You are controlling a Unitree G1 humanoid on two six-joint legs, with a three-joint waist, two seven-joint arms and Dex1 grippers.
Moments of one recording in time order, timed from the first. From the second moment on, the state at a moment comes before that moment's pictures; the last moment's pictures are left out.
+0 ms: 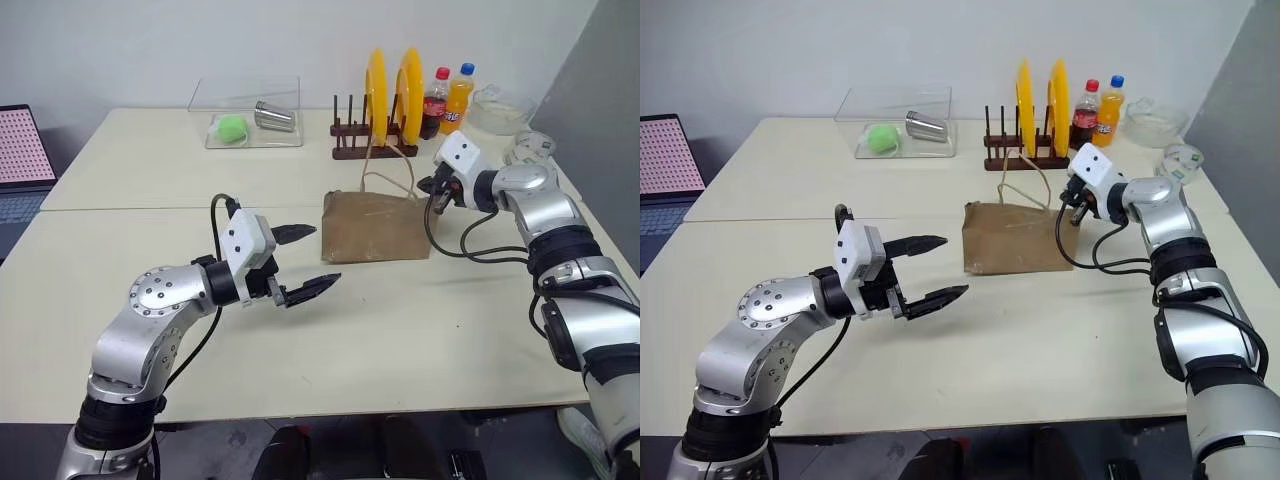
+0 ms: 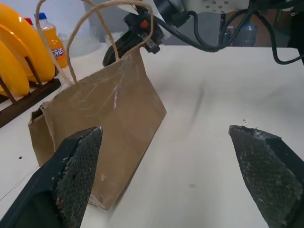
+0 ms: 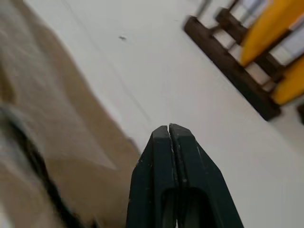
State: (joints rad) left arm -0.29 0.62 0.04 -0.46 -0.44 0.51 -0.90; right arm -1.11 -0.56 0.22 0.82 -0.02 0.10 1.02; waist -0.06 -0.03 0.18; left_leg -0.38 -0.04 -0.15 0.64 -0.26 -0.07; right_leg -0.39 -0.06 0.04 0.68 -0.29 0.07
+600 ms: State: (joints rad) left arm -0.38 0.80 0.01 -0.31 -0.45 0.41 -1.17; right arm -0.71 -0.75 0.22 0.03 0.14 0.48 1.31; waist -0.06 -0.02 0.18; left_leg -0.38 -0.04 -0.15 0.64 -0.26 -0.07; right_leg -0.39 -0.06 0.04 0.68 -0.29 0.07
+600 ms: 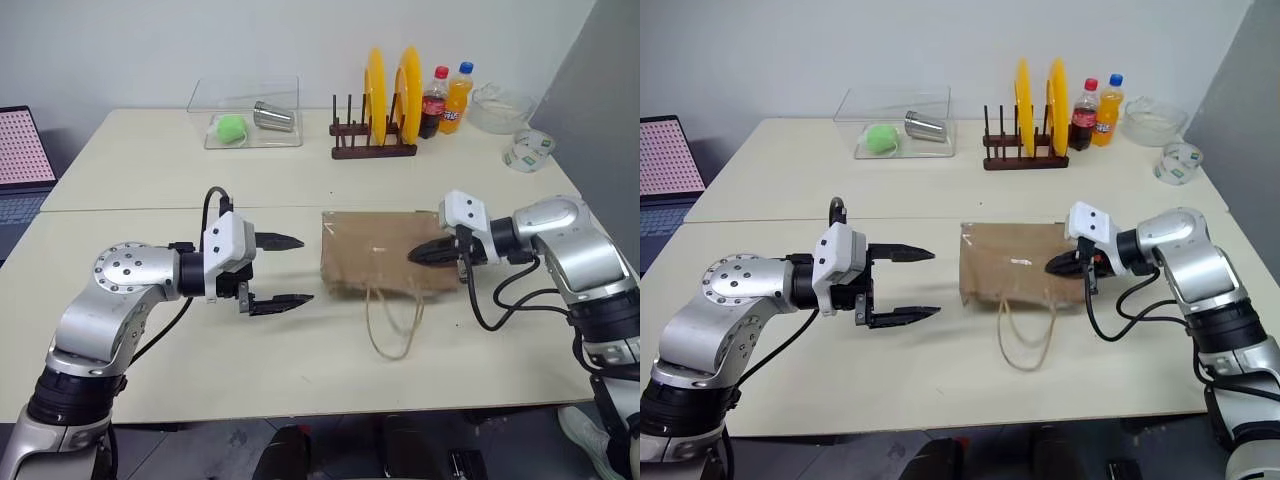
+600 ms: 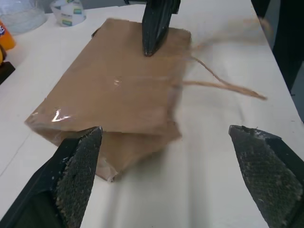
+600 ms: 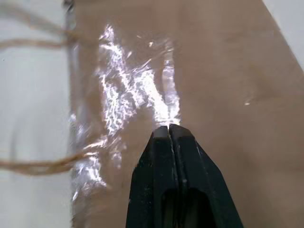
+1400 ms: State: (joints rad) left arm -0.62 0.55 -0.37 0.05 -0.15 -0.35 -1.42; right arm 0.34 -0.86 -0.39 -0.96 0.70 0.81 0.76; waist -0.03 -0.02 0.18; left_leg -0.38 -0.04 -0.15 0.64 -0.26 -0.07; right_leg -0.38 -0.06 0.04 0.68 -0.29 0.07
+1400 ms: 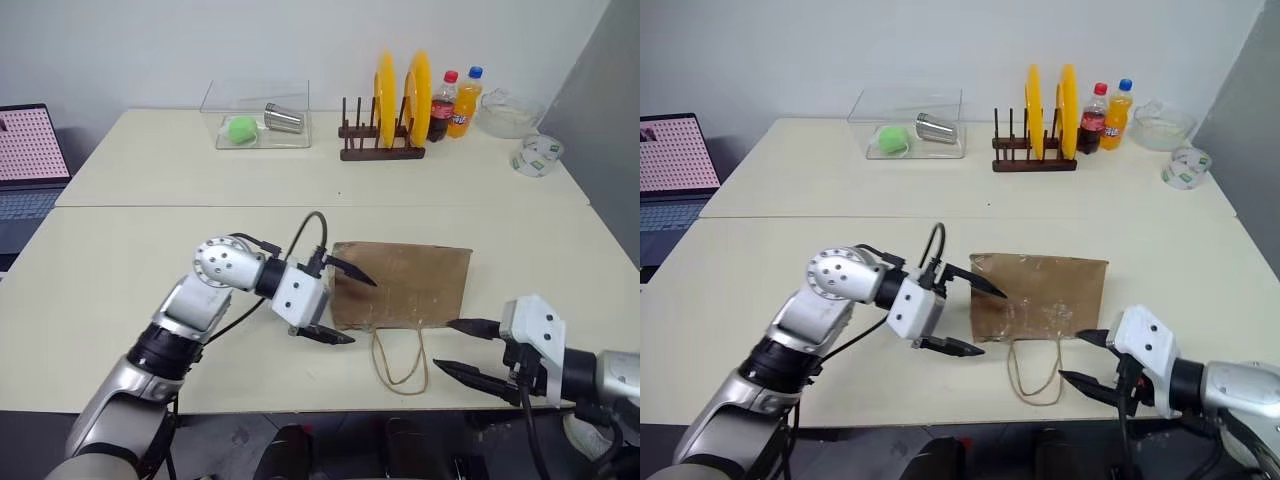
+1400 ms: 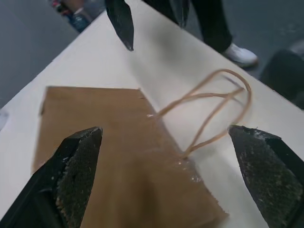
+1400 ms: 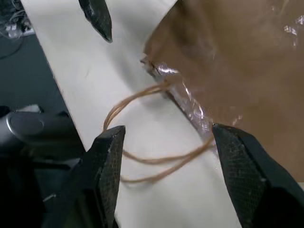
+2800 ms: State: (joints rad) left arm -0.68 0.29 -0.50 0.40 -0.02 -0.63 -1.25; right arm 0.73 -1.22 -0.04 -0.96 0.53 0.05 -0.25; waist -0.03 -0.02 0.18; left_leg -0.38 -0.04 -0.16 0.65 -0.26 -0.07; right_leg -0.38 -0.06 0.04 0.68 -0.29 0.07
